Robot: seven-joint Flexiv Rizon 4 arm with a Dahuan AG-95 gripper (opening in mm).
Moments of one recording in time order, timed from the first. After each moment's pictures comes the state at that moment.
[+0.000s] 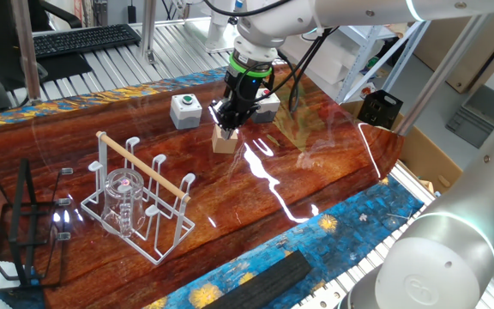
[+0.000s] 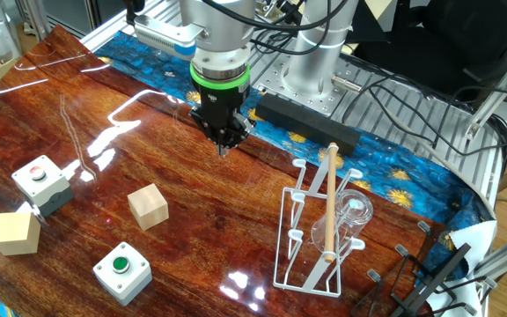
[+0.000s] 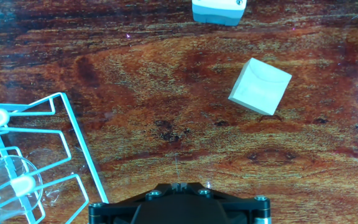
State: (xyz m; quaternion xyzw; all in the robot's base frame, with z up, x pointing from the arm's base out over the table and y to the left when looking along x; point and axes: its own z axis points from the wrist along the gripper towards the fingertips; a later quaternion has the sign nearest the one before) arm 0.499 0.002 0.171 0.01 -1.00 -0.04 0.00
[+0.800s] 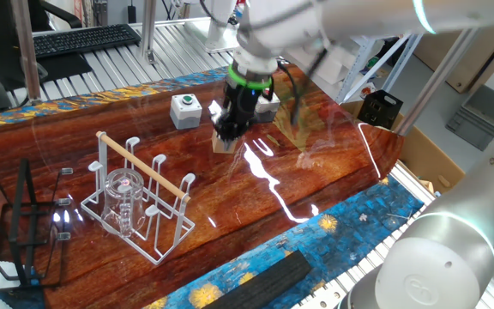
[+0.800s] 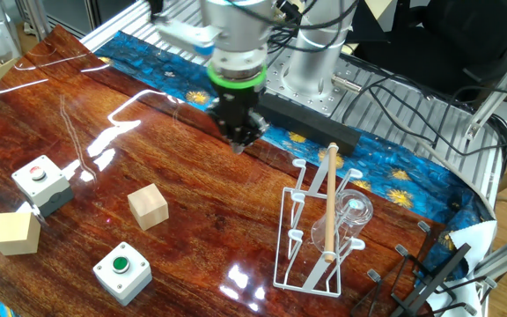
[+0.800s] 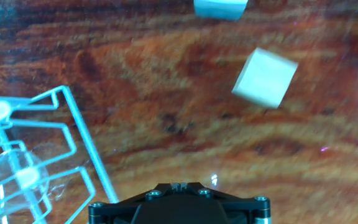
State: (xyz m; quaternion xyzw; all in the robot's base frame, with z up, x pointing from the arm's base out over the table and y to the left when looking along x) arm 0.470 0.023 0.163 -0.03 -1.00 -0.05 0.00
